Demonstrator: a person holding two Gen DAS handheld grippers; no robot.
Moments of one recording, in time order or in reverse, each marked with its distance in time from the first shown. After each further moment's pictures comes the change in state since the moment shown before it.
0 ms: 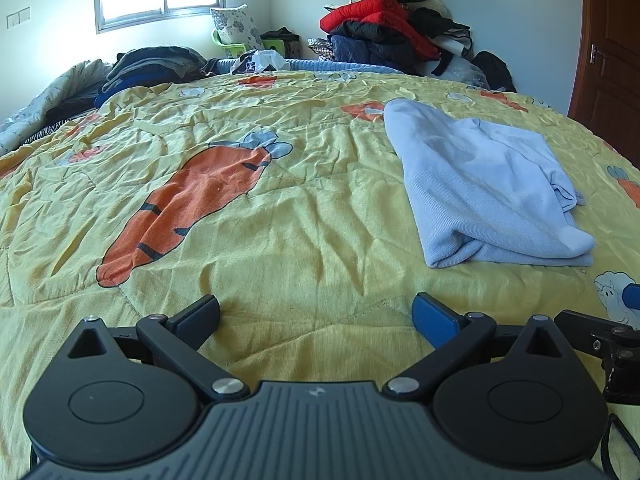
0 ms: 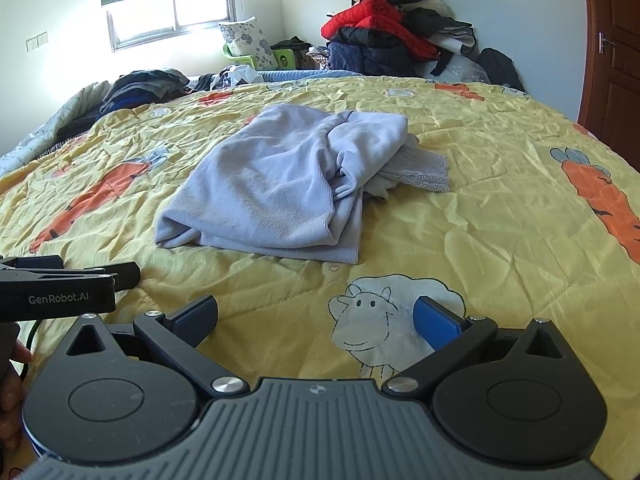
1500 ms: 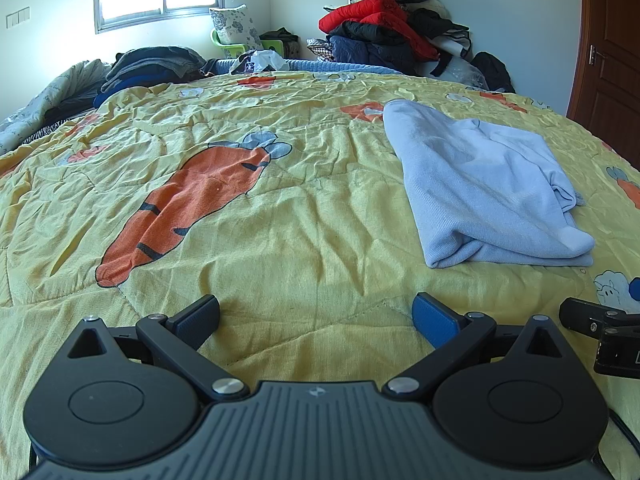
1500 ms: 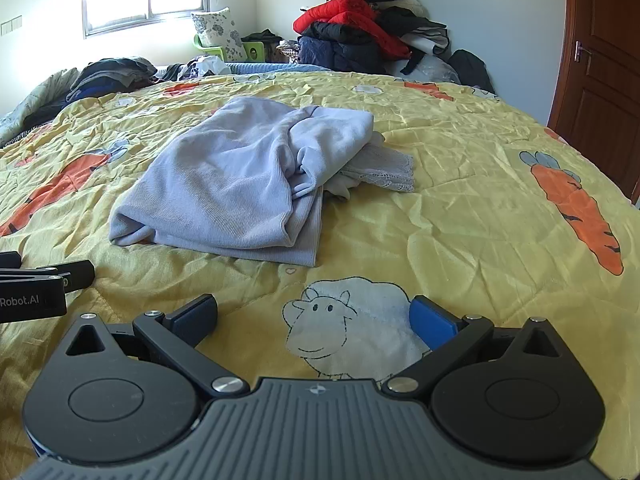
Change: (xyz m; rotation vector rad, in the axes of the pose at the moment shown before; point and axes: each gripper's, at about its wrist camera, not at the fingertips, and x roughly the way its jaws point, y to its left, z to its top) left arm 0.000 0.000 0.000 -0.001 -0.003 0.000; right arm 0.009 -0.005 0.003 -0.012 0.016 -0.119
